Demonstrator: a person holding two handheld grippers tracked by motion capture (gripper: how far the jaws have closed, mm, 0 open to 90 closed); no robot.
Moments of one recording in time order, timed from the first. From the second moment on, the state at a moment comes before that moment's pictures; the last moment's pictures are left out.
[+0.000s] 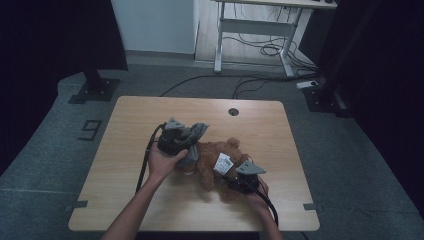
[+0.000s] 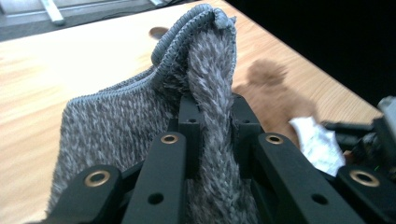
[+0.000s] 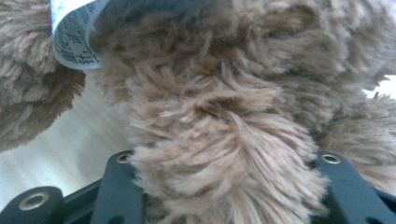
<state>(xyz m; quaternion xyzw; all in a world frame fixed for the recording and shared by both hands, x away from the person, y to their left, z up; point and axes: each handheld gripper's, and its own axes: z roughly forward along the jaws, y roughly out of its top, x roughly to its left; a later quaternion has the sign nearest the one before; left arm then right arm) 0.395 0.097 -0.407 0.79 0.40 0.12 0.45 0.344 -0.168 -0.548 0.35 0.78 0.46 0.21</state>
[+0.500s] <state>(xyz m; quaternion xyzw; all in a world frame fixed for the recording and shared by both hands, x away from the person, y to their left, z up) 0.397 0.097 -0.461 0.80 0.41 0.09 0.43 0.351 -0.170 -0.548 0.35 0.78 0.46 0.23</state>
